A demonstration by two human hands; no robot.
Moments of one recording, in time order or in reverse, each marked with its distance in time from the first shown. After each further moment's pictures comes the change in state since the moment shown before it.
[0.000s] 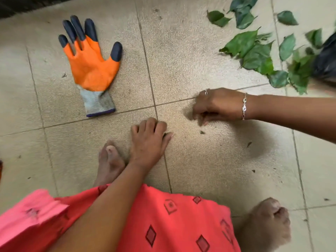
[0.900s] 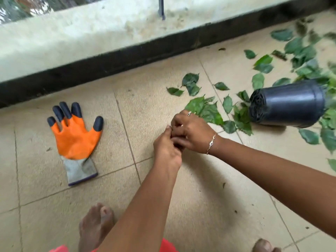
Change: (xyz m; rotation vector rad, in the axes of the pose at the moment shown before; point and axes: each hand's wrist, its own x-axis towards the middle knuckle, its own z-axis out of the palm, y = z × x) left_hand 0.156 0.102 -0.066 -2.161 -0.163 -1.322; right_hand 0.004 -0.009 -0.041 -0.278 0.592 0.261
